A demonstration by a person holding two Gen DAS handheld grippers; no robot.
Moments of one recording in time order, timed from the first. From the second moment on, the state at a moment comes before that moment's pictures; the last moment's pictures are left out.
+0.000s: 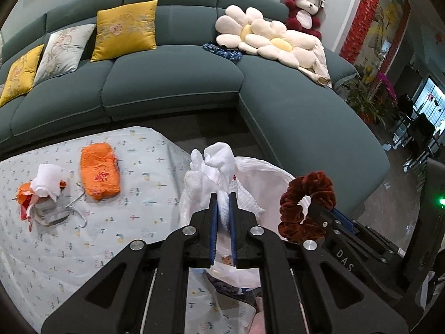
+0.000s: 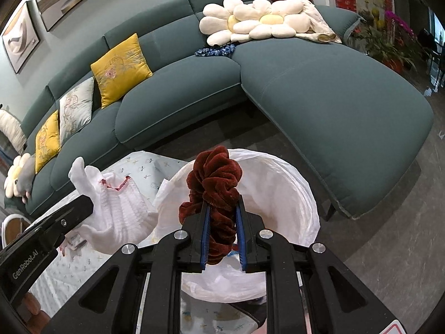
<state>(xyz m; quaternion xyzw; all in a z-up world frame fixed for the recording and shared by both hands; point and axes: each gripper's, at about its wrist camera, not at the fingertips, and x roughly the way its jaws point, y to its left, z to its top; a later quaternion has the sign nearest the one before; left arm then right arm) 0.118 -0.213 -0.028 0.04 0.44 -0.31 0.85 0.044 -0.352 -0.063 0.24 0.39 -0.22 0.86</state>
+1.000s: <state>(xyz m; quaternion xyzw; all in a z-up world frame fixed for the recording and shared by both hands) 0.139 -0.161 -0.028 -0.01 0.44 -0.25 0.86 0.064 -0.316 -0.048 0.20 0.39 -0.20 0.88</state>
